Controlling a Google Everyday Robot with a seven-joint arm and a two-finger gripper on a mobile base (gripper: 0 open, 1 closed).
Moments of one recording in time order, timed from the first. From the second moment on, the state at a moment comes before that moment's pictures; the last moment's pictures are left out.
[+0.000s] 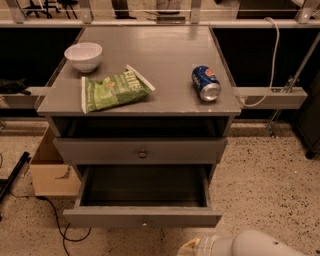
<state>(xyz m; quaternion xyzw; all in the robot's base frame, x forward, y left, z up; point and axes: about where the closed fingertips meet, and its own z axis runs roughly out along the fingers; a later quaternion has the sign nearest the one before) 0.306 -0.070 0.542 -0.52 0.80 0.17 0.25</state>
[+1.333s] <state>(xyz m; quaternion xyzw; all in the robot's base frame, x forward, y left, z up) 0.294 -0.088 0.527 -0.52 0.82 0.09 0.23</state>
